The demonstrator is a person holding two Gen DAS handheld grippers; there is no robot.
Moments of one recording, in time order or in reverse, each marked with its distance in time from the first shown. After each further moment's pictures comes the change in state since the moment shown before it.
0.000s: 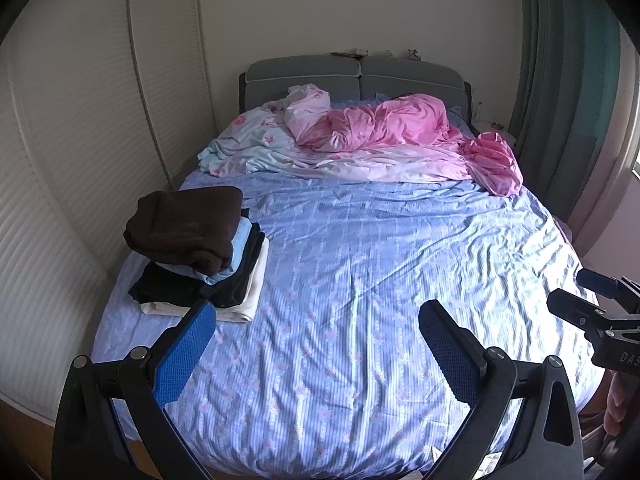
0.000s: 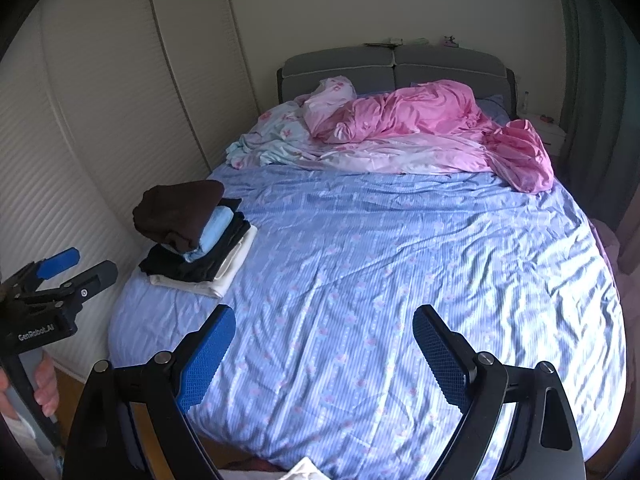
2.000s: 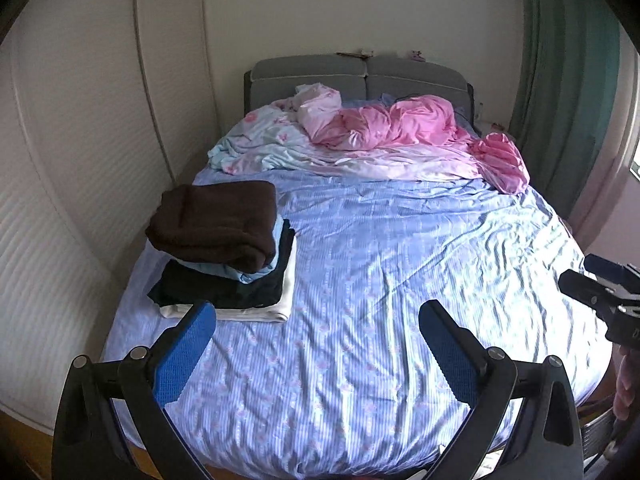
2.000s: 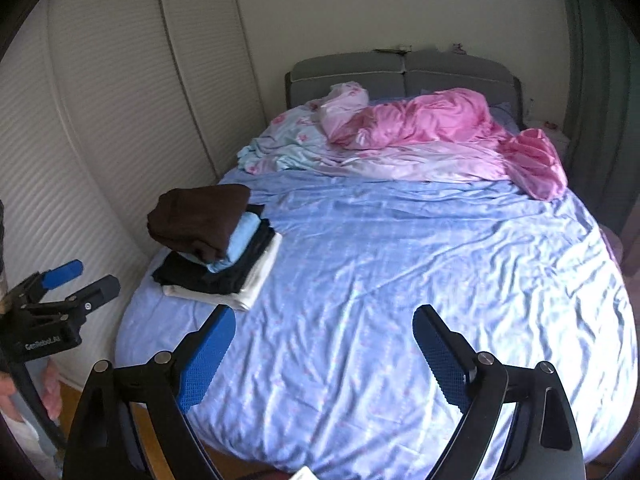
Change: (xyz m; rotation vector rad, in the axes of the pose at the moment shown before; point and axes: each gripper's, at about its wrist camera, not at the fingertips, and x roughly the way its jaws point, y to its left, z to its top) left arm -0.003 0.085 -0.009 0.012 -0.002 -0.014; right arm 0.014 0.079 0.007 -0.010 -0.020 -0.014
